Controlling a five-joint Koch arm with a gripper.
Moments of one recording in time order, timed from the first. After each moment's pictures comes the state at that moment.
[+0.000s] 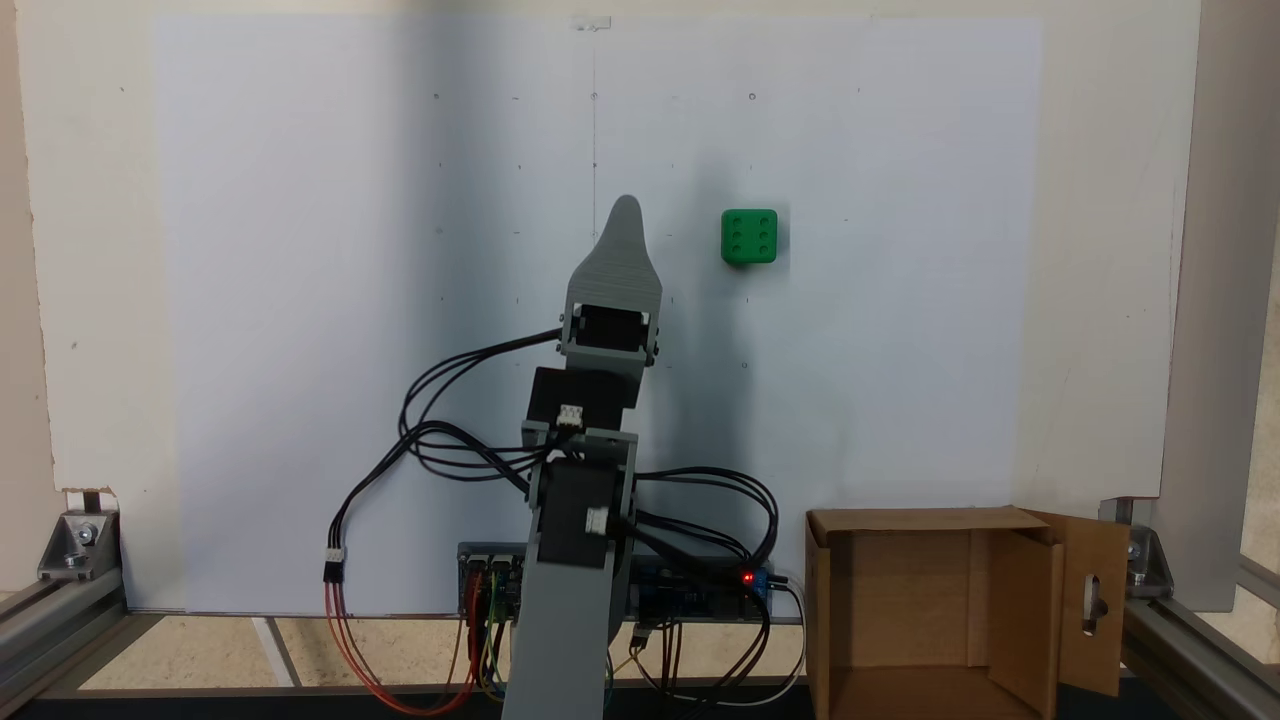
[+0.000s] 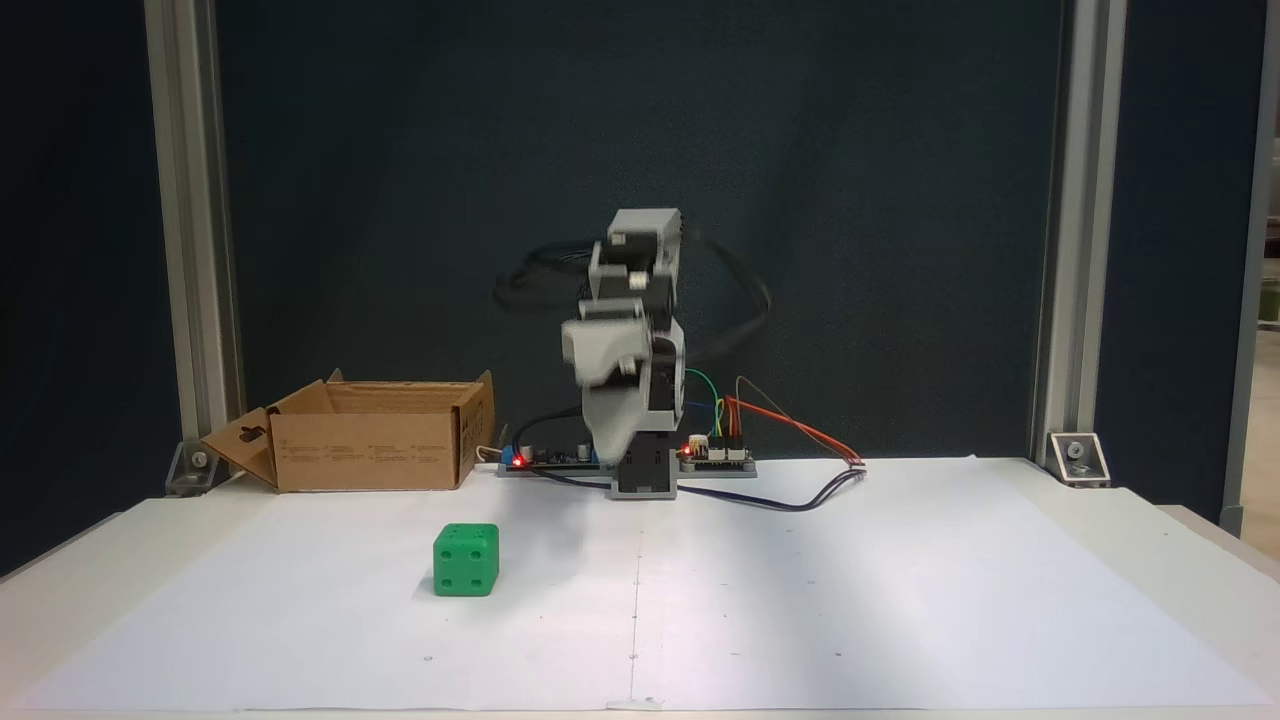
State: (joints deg) arm 5.9 129.6 135.1 3.8 1.9
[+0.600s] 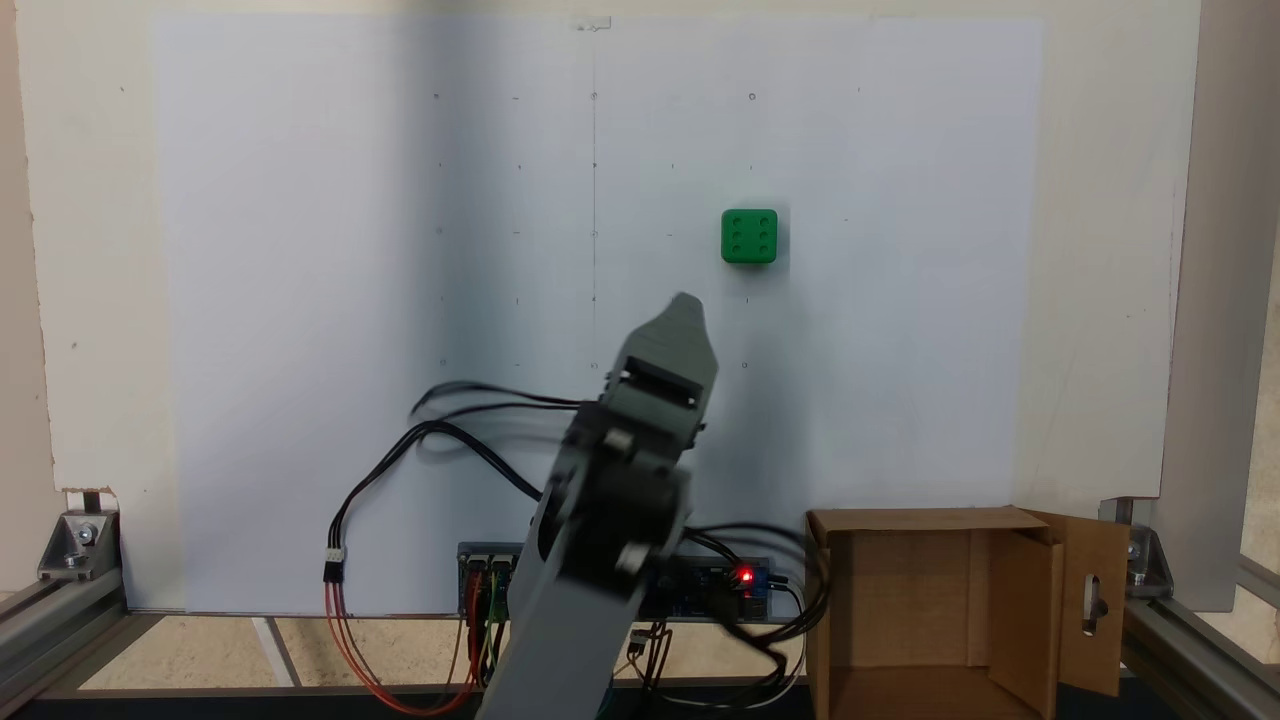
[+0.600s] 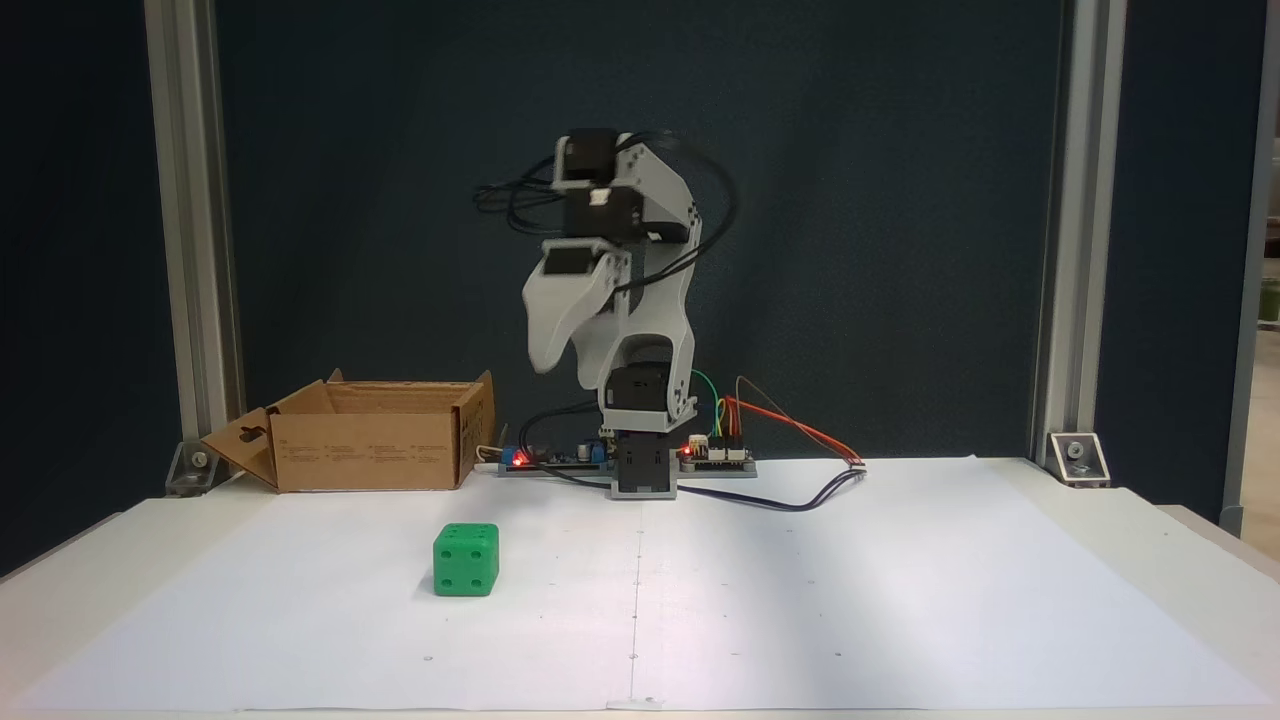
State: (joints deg) arm 22.7 116.1 101.0 68.0 -2.4
